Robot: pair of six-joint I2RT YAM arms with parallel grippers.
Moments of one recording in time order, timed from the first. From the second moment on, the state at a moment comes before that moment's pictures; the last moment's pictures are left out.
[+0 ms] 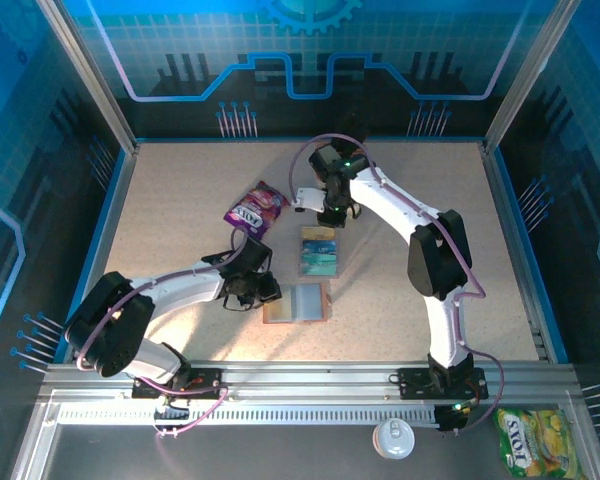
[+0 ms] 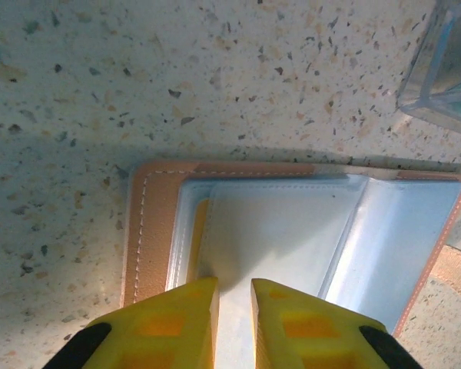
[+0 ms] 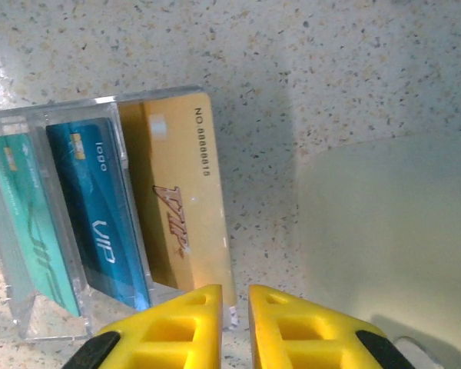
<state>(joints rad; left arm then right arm) -0.59 1.46 0.68 -0.40 0.25 -0.97 0.55 2.08 1.86 -1.07 -0.03 -0.83</state>
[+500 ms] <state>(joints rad) -0.59 1.45 0.67 -0.39 0.25 -0.98 0.61 1.96 1.68 -0.95 -0.05 -0.68</state>
